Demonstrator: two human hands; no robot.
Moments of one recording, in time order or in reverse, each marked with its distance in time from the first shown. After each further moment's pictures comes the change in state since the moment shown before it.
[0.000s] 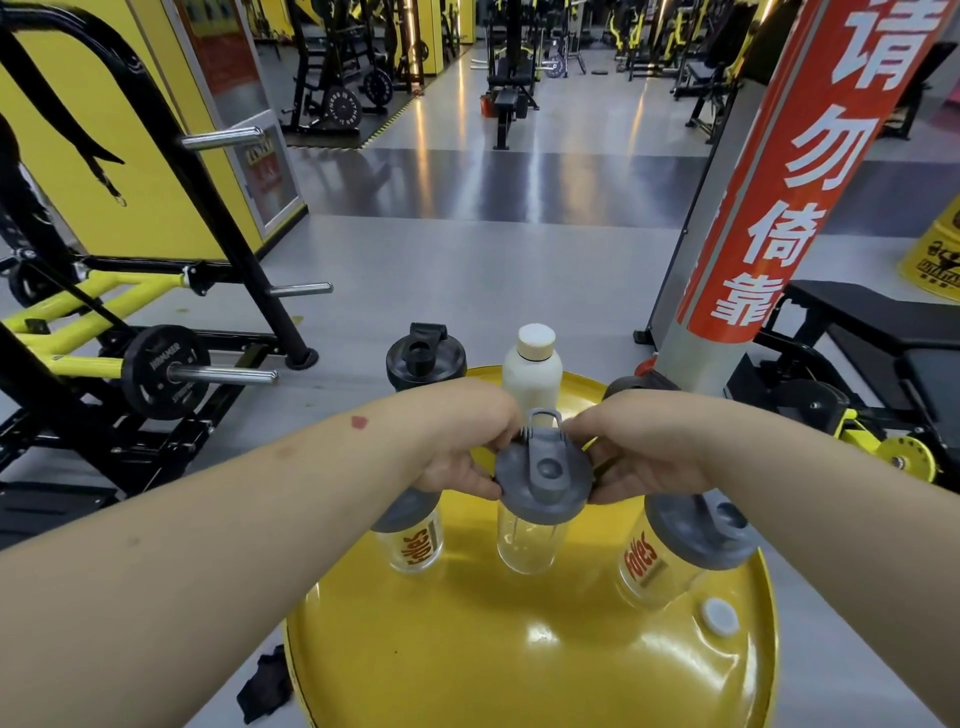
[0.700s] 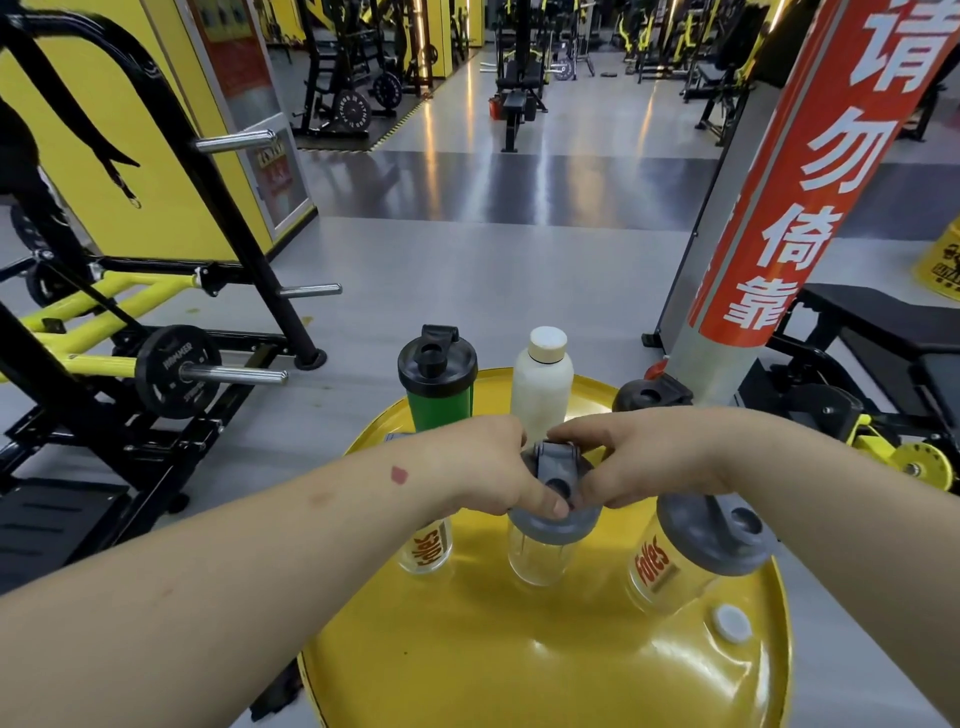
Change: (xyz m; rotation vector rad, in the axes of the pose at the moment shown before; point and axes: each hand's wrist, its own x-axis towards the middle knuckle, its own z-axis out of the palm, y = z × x) left_hand -0.014 -0.013 0.005 0.705 0.080 0.248; right_hand -0.007 -0.002 -0.003 -0.492 -0.166 -0.190
